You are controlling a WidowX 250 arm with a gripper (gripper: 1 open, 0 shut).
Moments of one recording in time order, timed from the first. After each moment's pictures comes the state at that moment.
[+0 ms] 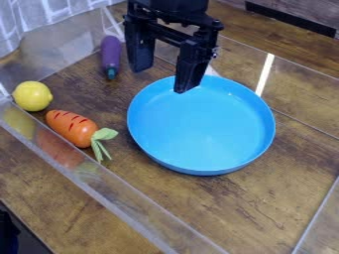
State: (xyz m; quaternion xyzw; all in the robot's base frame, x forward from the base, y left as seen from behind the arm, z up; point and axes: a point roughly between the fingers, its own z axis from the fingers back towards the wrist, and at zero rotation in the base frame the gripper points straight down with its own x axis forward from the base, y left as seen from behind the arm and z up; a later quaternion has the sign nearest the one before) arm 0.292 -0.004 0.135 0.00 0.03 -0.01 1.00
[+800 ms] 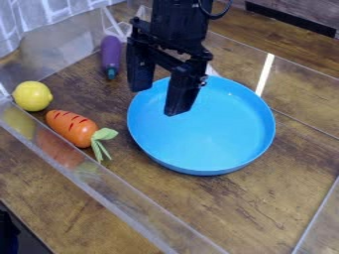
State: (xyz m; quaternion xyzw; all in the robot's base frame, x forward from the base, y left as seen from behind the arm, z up) arm 0.287 -0.003 0.106 0.00 0.08 -0.09 0.99
